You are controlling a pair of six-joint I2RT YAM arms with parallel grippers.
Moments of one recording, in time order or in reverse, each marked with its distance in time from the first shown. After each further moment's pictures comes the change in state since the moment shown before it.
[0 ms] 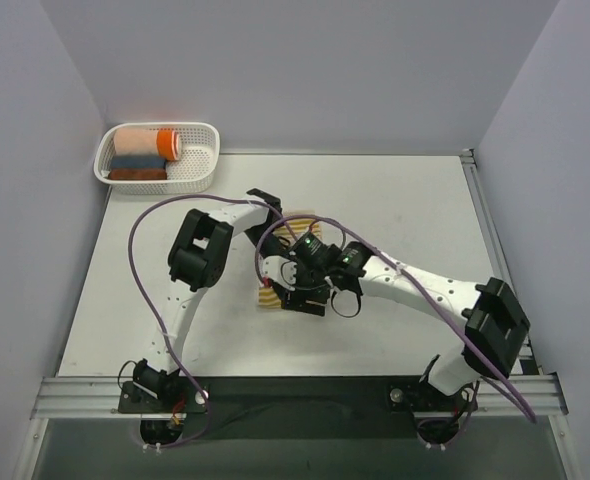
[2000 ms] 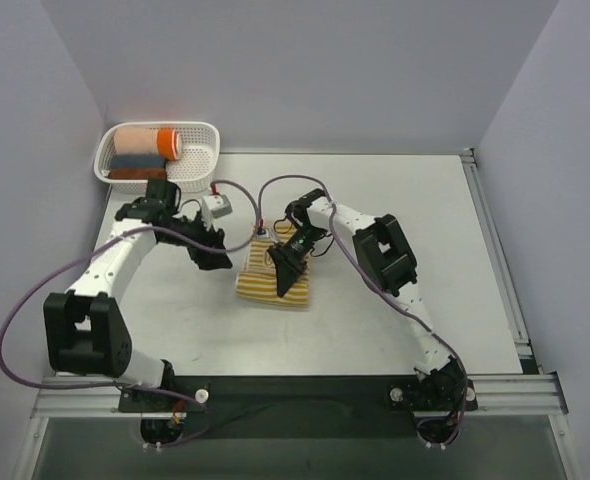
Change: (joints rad) left arm 0.479 -0.933 -0.656 0.571 -0.036 -0.127; right arm -0.289 0.933 0.781 -0.544 -0.873 -0.003
